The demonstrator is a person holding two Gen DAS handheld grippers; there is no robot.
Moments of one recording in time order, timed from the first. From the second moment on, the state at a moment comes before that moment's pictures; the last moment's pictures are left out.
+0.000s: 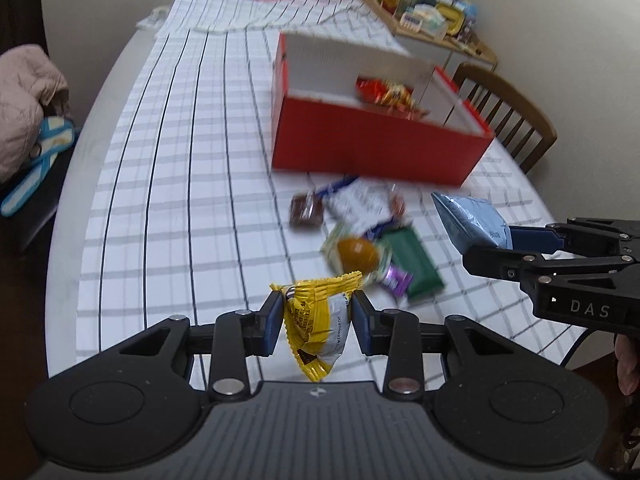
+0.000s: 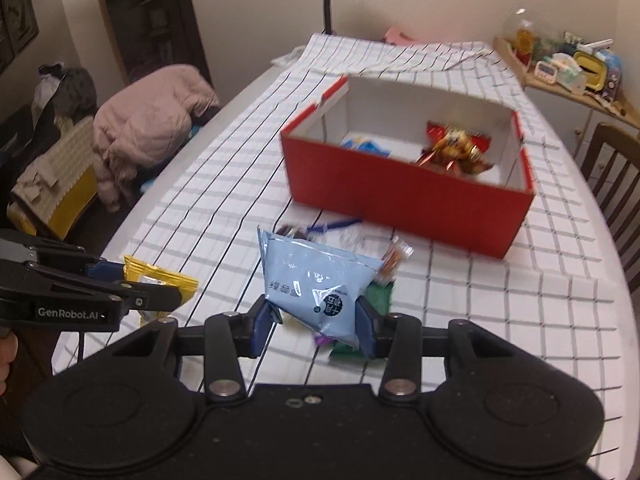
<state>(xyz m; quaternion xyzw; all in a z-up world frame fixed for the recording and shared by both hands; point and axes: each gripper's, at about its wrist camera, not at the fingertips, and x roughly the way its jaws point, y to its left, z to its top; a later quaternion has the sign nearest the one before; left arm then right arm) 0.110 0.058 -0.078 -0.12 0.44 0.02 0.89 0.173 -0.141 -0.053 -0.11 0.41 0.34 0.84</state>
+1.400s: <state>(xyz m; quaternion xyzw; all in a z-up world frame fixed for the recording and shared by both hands) 0.397 0.041 -0.050 -0.08 0.46 0.08 0.88 0.433 -0.125 -0.062 -0.14 0.43 0.30 0.84</state>
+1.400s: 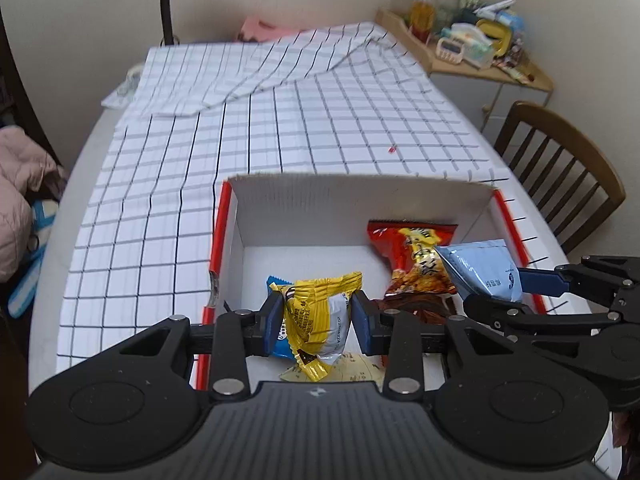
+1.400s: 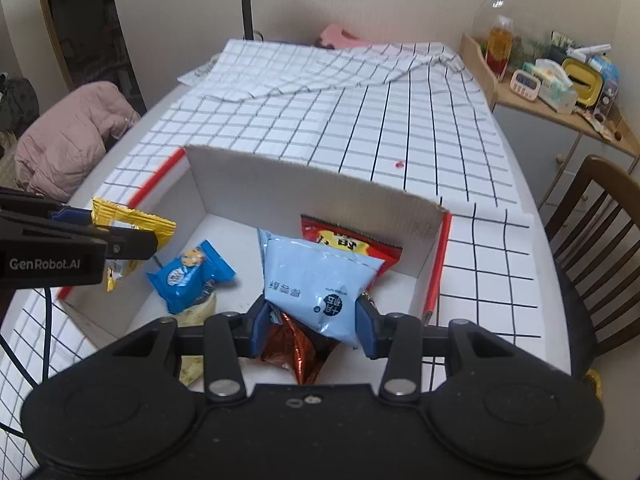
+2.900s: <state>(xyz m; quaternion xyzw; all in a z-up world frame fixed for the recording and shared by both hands) 0.373 0.041 -0.047 -0.09 0.45 0.07 0.89 0.414 -0.131 -0.044 -0.11 0.42 0.33 0.84</state>
